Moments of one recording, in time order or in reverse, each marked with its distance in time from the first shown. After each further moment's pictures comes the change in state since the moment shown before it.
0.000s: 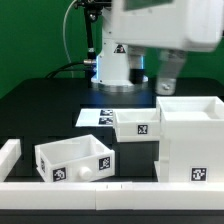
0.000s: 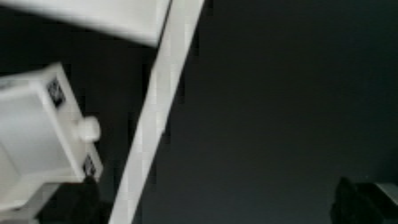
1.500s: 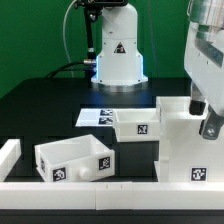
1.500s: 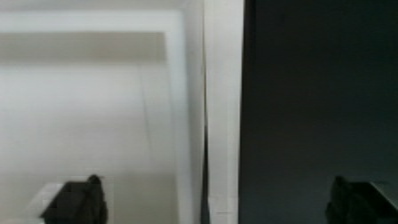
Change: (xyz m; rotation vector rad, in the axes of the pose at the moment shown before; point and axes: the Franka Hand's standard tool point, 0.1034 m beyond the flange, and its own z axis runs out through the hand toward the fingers) arm -0.086 -0.004 0.040 -0.172 0.026 0.329
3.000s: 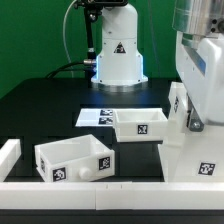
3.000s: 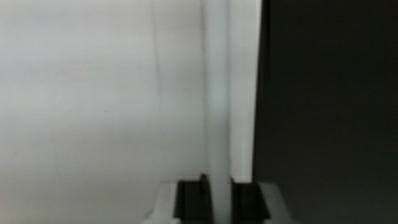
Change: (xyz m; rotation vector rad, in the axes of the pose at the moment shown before) arm 0.007 0.002 0.005 -0.033 -0.073 -0.002
